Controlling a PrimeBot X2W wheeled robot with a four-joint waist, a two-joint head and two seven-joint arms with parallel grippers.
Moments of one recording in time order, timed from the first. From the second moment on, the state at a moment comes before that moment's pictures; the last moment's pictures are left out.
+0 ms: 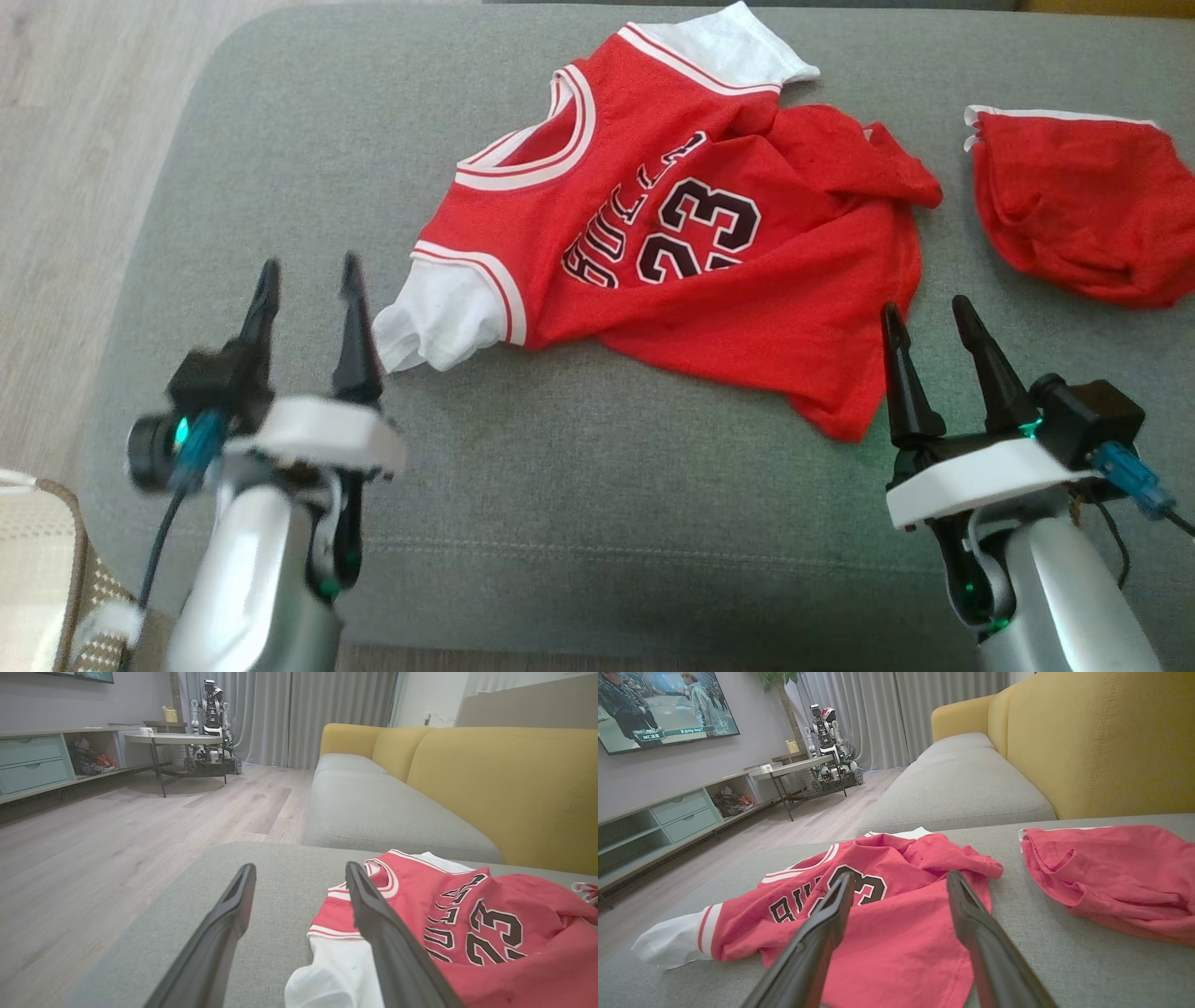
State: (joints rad) left arm -0.28 0.06 -0.17 0.29 -0.19 0.13 -0.25; right arm -0.17 -0.06 0.04 0.24 0.26 0.13 -0.25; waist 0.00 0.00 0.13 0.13
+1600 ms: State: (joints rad) left arm -0.13 0.04 -0.18 0.15 -0.24 0.12 -0.25; right arm -0.25 -0.05 0.13 0.68 0.53 0.13 -0.19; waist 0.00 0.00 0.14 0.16
